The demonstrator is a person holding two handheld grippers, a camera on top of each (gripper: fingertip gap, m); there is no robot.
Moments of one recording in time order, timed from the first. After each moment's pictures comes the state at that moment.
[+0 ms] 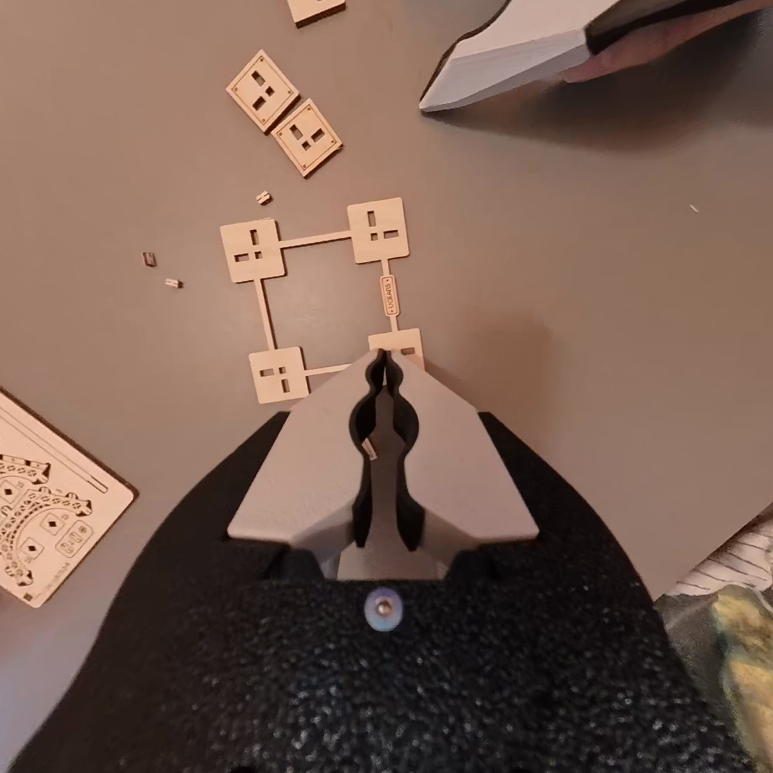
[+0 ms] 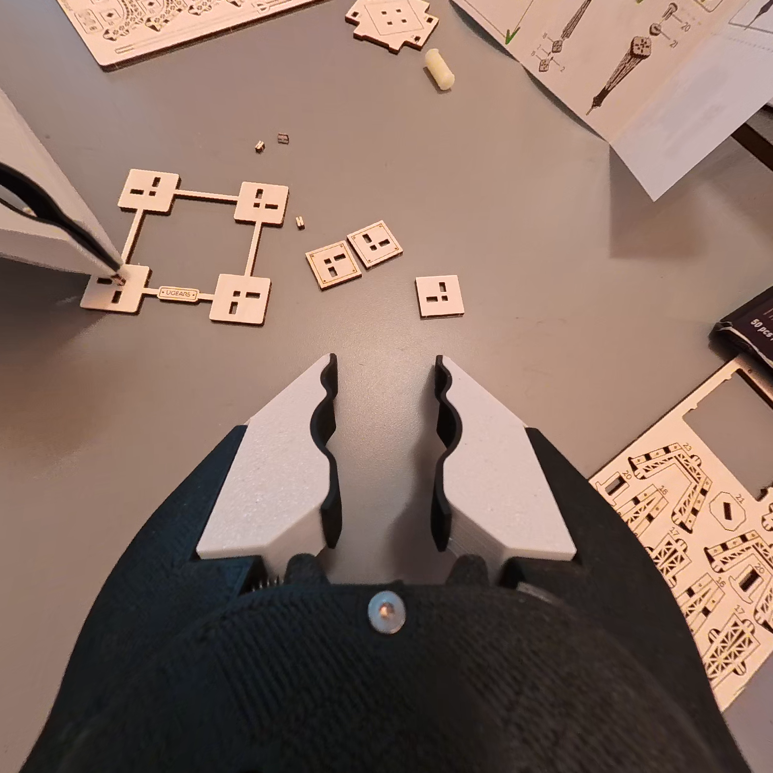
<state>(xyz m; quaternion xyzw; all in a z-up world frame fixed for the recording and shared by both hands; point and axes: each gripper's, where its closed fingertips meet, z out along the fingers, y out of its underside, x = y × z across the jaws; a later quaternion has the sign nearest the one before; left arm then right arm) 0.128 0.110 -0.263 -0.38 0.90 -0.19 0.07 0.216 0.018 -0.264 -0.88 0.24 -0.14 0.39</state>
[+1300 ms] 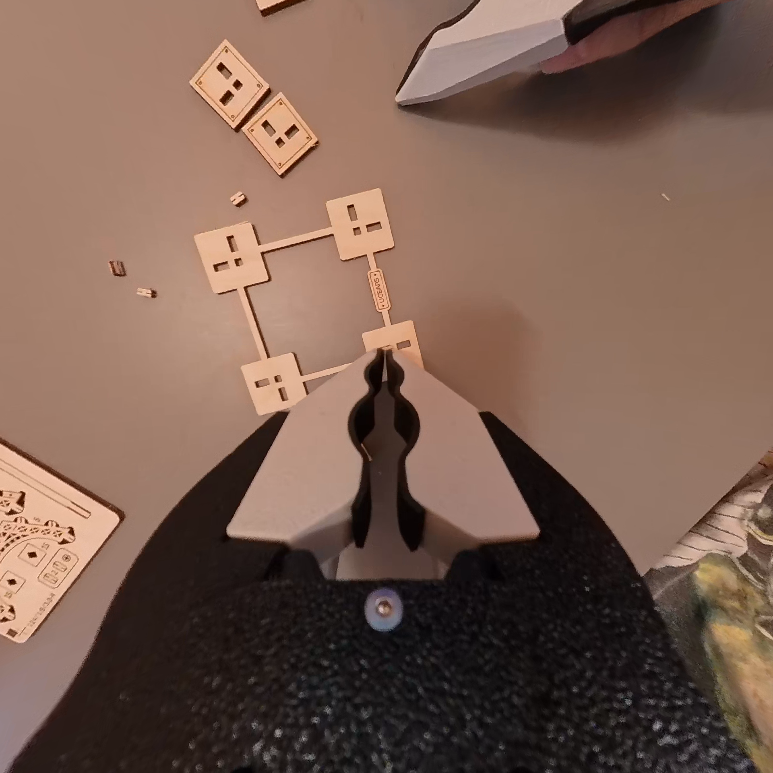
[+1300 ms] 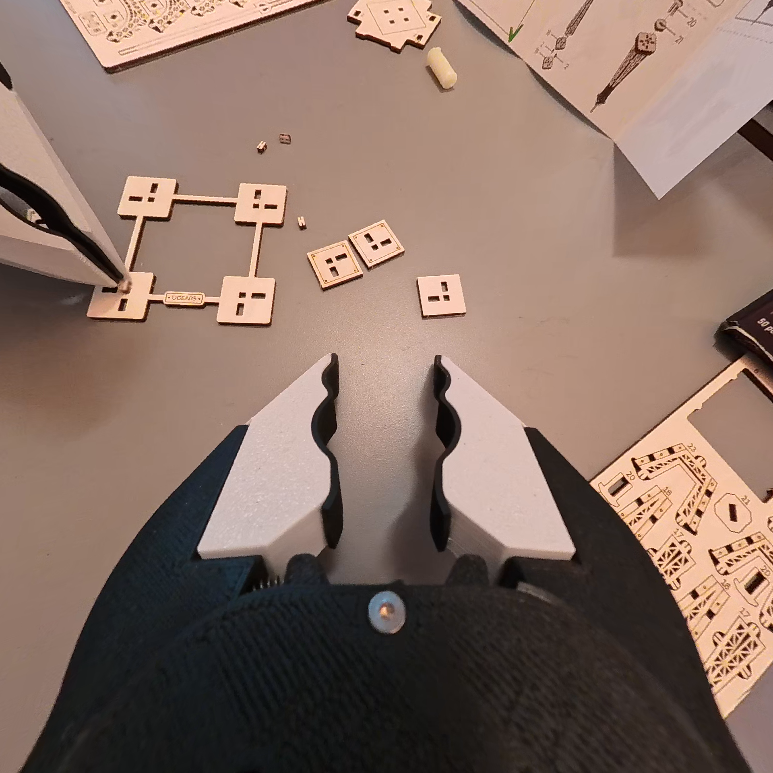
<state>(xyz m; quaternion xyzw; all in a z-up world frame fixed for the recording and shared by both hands) 0.125 0.106 -0.265 -0.37 0.91 -0.20 0.03 0.215 0.018 -0.265 -0.88 0.24 -0.14 0.39</state>
